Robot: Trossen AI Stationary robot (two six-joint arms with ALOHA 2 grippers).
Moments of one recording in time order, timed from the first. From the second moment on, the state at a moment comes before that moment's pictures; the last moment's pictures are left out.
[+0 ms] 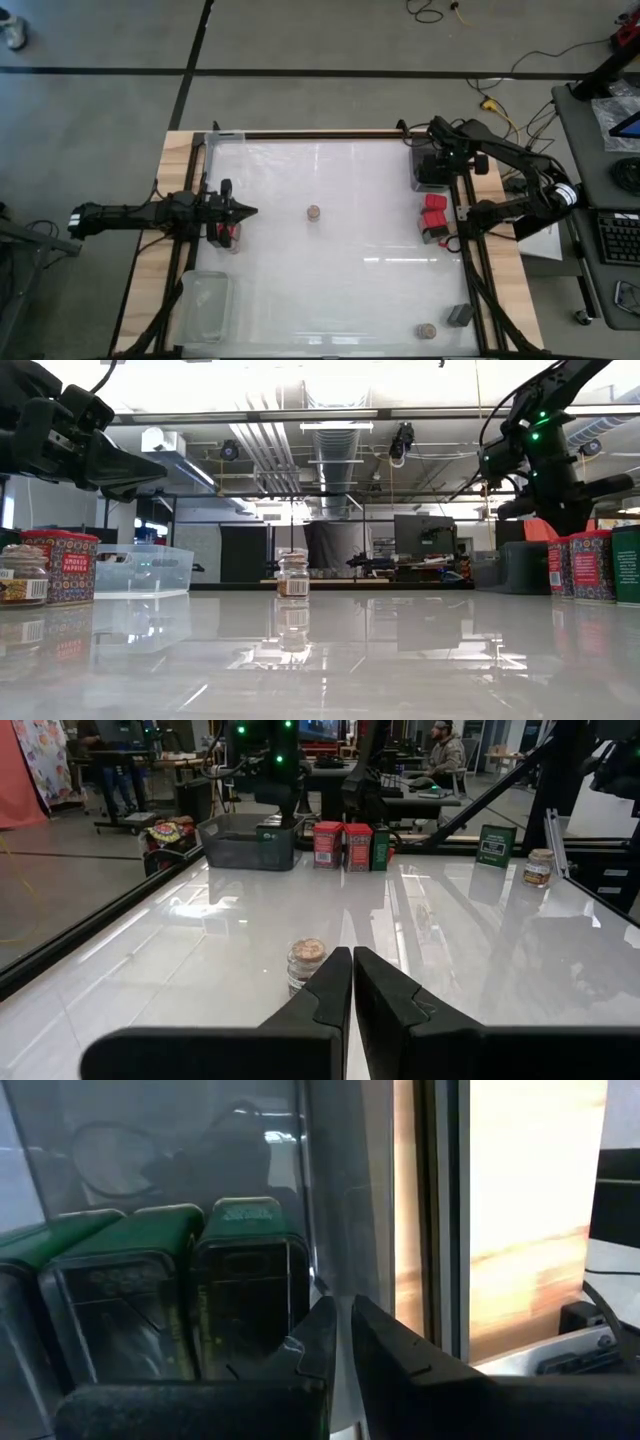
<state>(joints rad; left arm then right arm) 0.03 0.13 0.02 0.02 -0.07 -0.01 -1.01 1.30 0.86 -1.19 0.20 0.71</state>
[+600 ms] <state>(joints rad) 0.03 0.13 0.02 0.02 -0.07 -0.01 -1.01 1.30 0.86 -1.13 0.25 0.66</state>
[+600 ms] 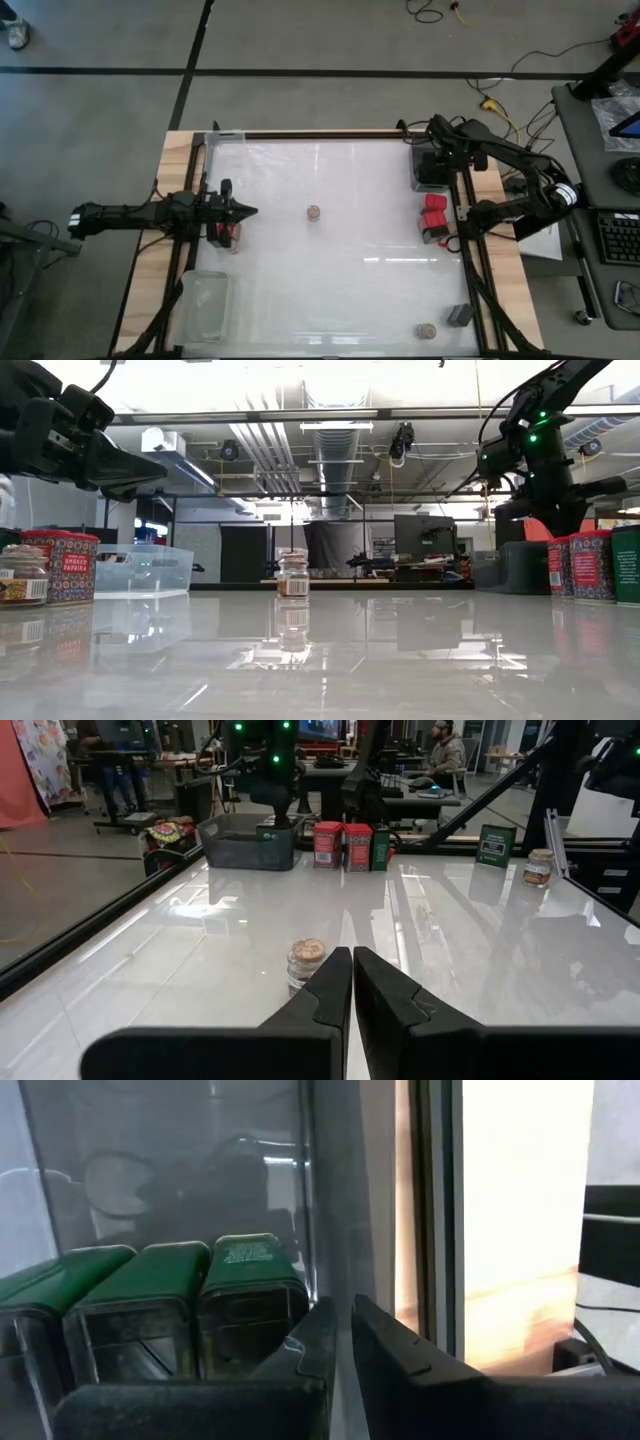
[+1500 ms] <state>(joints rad) 0.03 0.13 0.02 0.02 -0.07 -0.01 -0.81 1.30 1.20 -1.38 0.25 0.75</state>
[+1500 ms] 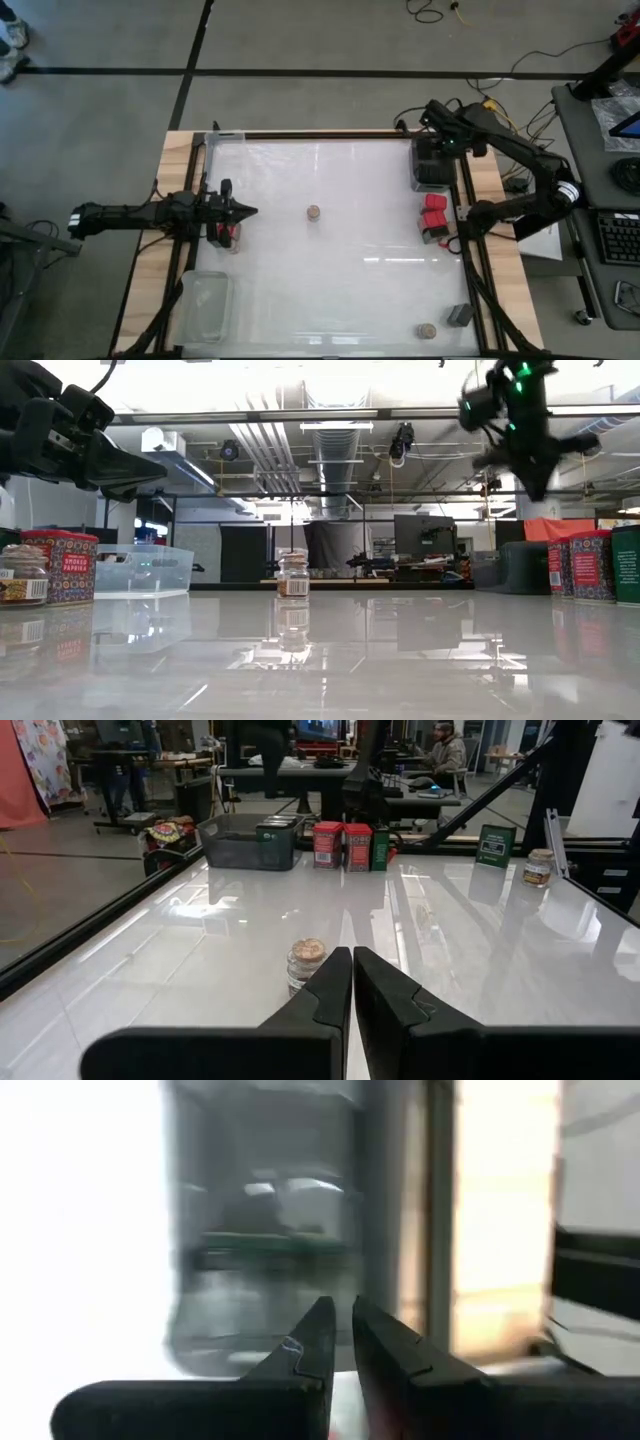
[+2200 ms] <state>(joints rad) 0.03 0.13 0.02 0.02 -0.07 -0.01 0.36 1.43 1.30 -1.29 0.13 1.74</state>
